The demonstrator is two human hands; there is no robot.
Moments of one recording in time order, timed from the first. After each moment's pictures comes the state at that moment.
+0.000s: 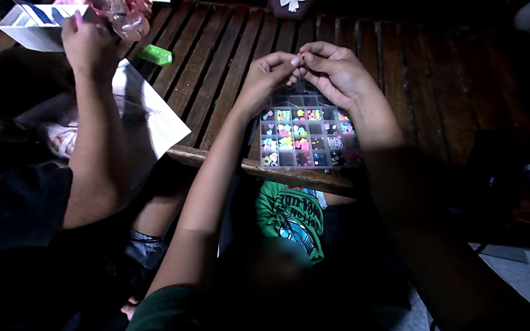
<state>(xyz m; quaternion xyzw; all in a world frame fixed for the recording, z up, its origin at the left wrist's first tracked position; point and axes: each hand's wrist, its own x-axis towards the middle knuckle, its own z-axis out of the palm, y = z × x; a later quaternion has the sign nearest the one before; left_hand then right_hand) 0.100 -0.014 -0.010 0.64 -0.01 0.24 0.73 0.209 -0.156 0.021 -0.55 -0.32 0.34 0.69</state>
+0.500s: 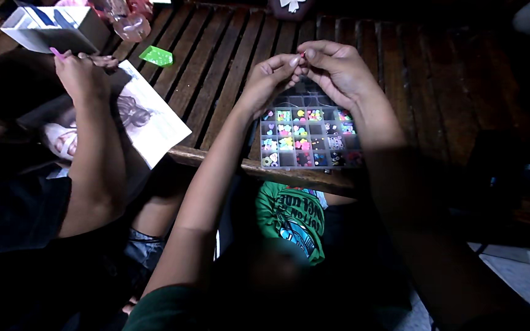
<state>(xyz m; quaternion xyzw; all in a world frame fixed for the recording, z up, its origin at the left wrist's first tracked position) 0.100 -0.016 -0.009 0.61 0.01 0.19 0.77 0.209 -0.156 0.022 -0.56 -0.37 0.29 0.69</state>
